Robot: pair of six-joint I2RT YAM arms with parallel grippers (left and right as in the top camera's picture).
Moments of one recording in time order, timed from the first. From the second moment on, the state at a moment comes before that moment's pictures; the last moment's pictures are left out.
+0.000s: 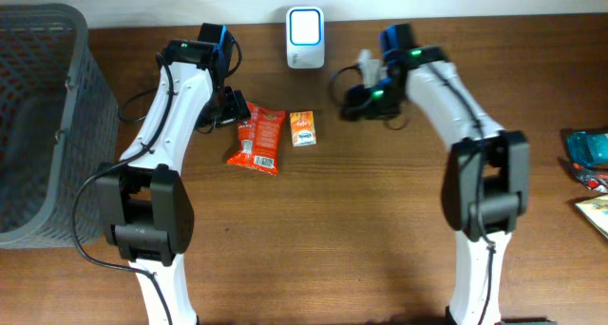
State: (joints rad) left arm -0.18 2.13 1.92 -1.30 -0.17 -0.52; right arm 0.22 2.24 1.85 -0.93 -0.43 0.03
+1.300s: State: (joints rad) left arm -0.18 2.13 1.92 -1.30 -0.17 -0.52; right arm 0.23 2.44 1.85 -0.79 -1.12 0.24
